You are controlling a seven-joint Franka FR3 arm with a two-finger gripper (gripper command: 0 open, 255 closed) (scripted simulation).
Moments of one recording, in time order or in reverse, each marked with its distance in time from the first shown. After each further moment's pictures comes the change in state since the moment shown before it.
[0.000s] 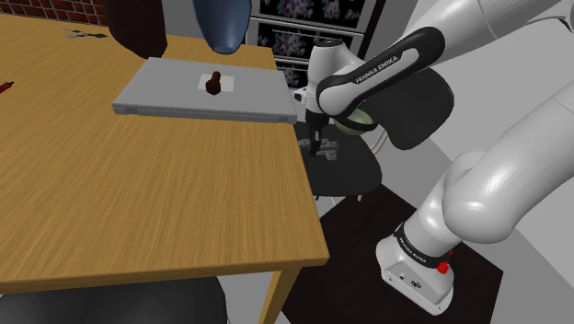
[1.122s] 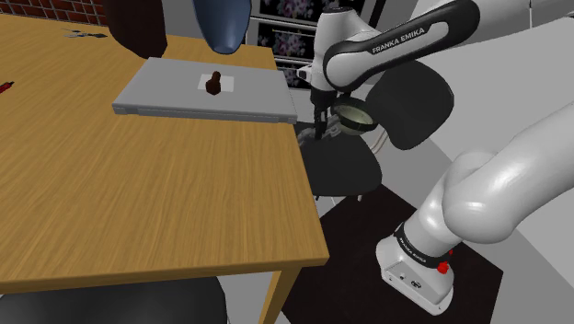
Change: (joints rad) arm 0.003 -0.129 0.008 0.073 0.011 -0.201 -0.020
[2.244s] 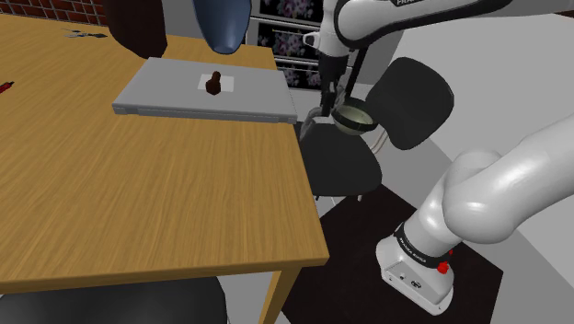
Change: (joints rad) arm 0.005 -0.098 0.013 0.148 0.015 -0.245 -0.023
